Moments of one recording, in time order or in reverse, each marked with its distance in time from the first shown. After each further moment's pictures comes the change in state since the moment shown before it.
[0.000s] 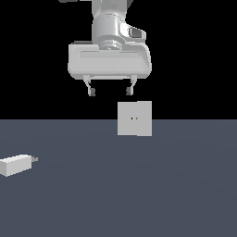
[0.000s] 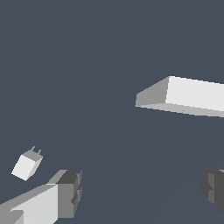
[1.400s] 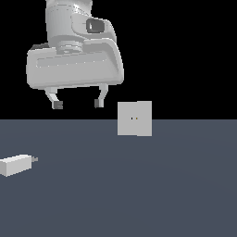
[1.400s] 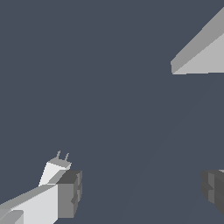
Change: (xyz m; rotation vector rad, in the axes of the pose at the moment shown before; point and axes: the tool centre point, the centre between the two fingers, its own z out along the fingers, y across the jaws) arm -0.041 -0.070 0.036 -0.017 0.136 0.199
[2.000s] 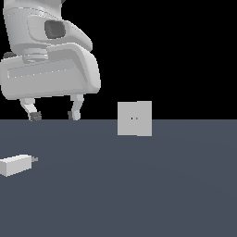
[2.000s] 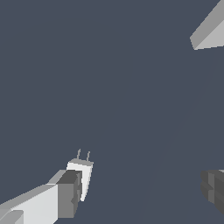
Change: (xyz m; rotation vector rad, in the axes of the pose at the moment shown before) arm -0.025 -0.040 0.021 -0.011 0.079 0.114
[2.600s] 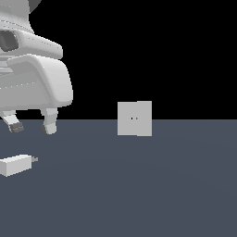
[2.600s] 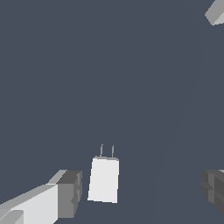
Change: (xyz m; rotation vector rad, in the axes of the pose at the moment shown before) arm -0.021 -0.036 0.019 -0.014 0.072 0.103
